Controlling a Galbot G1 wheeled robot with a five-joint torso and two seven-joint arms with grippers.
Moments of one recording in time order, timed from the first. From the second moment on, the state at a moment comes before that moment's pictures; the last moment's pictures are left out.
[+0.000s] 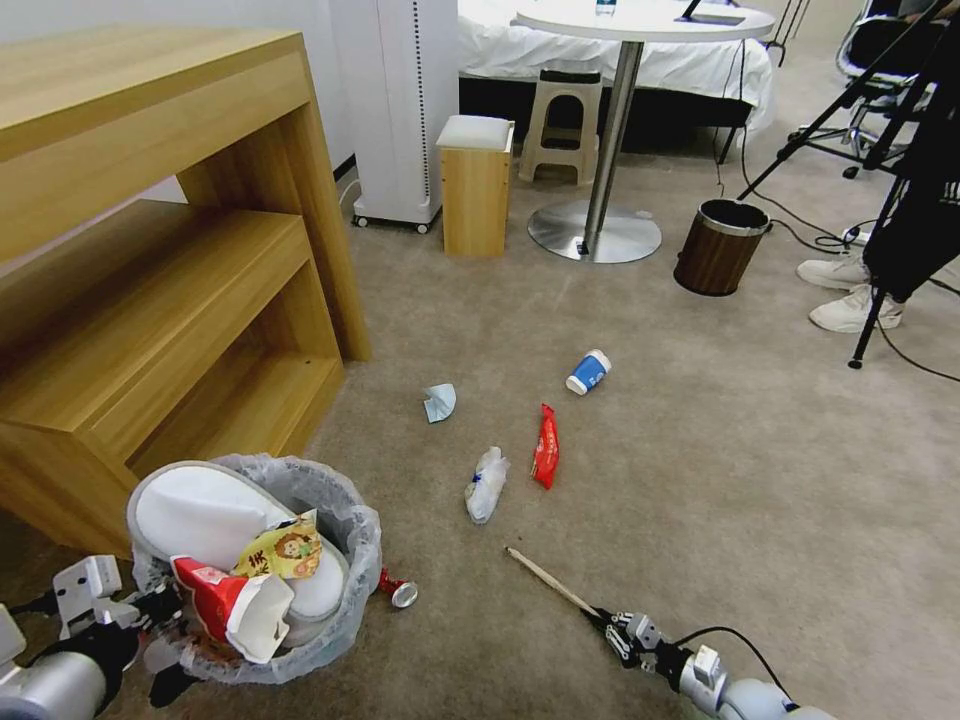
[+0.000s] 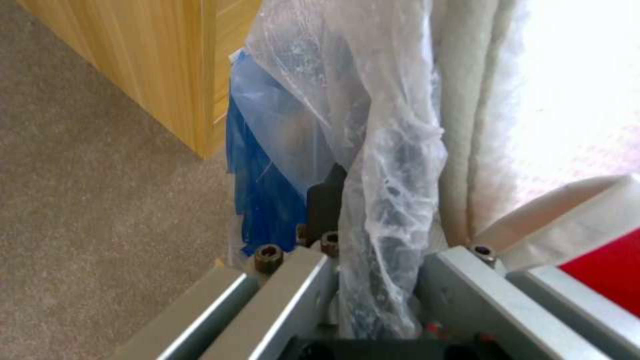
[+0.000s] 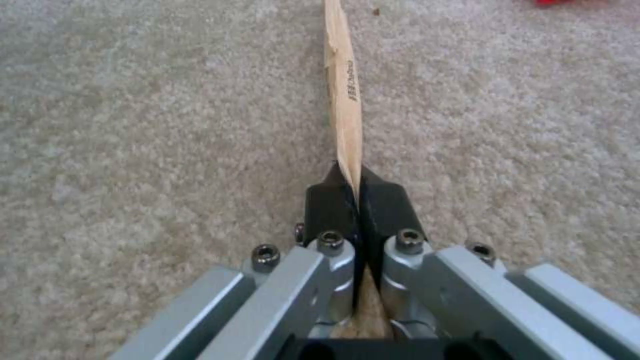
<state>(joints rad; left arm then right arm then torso) 1.97 -1.15 -1.09 -2.50 -1.32 0.61 -0.56 -0.94 1.01 -0.35 0.67 0.58 0.81 -0.52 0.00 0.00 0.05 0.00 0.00</state>
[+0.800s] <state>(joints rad) 1.97 -1.15 -1.03 -2.50 -1.29 0.61 -0.56 -0.95 0.93 -0.29 0.82 0.66 0.81 -0.56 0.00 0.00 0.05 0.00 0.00</state>
